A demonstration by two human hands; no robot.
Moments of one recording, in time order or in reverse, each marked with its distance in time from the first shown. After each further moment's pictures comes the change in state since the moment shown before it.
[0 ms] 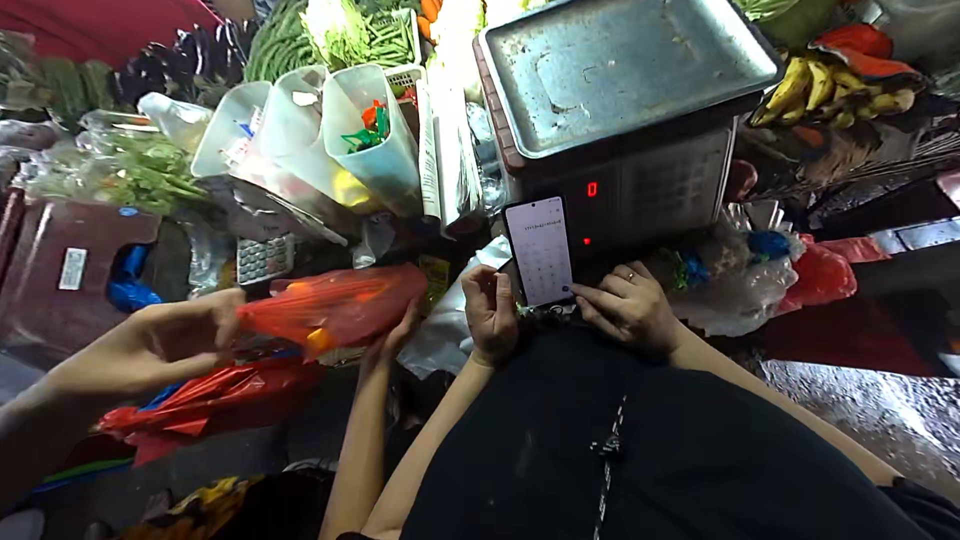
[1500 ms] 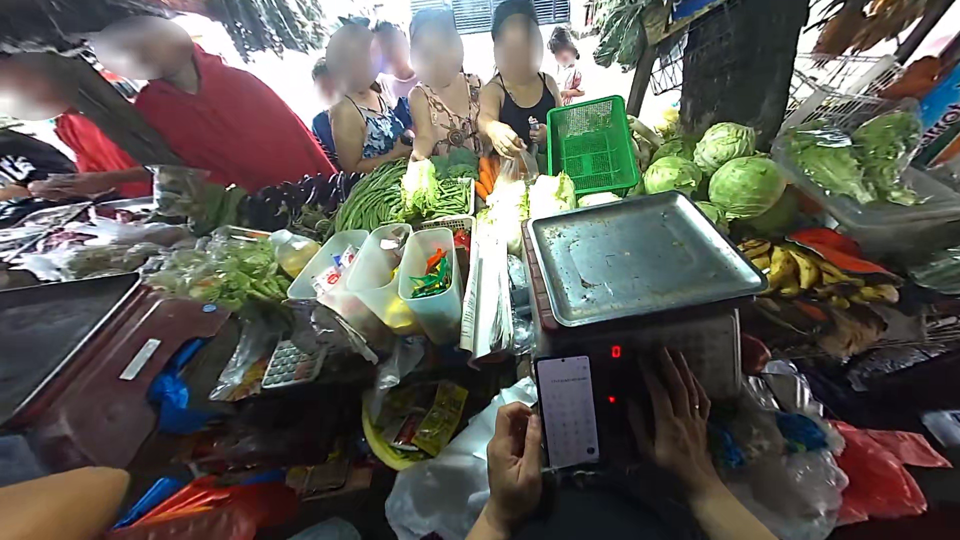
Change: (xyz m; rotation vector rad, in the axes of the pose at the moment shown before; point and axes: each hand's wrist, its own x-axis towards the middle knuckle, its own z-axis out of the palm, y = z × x) left_hand 0.013 -0.001 0.007 -0.041 0.009 0.044; right_hand 0.022 0.040 0.015 -0.348 0.206 0.355
